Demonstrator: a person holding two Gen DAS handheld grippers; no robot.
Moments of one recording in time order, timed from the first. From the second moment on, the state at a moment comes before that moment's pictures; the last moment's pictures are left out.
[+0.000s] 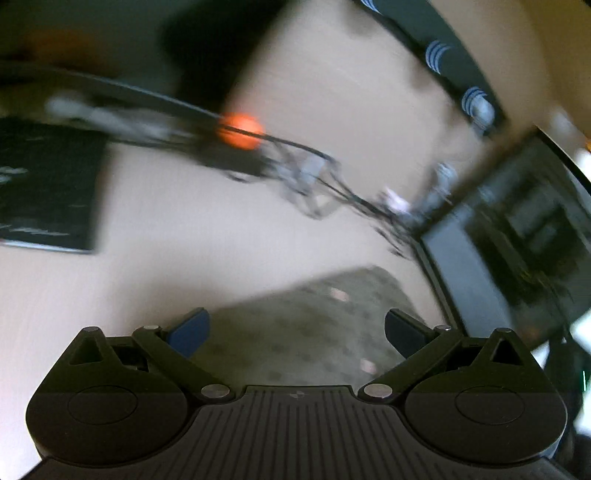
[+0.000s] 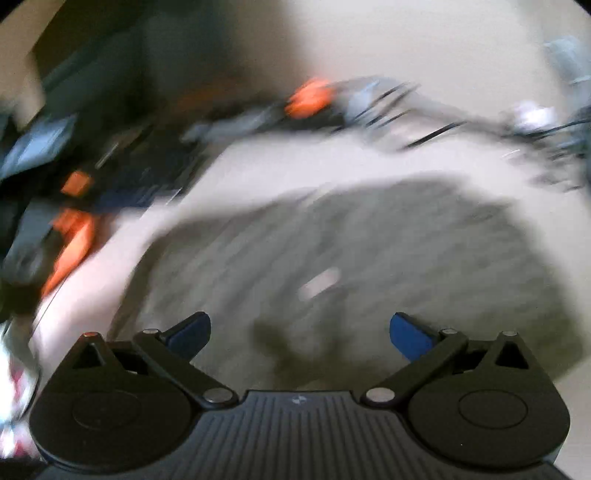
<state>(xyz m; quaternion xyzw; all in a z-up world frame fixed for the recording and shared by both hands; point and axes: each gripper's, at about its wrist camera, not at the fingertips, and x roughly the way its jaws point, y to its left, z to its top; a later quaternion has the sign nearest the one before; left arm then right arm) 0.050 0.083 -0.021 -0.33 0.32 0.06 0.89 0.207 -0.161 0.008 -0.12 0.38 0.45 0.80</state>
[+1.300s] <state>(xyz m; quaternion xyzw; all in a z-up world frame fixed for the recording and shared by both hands) 0.015 0.070 -0.087 0.02 0.45 0.22 0.87 0.134 -0.116 -0.053 -0.15 0.42 0.41 0.80</state>
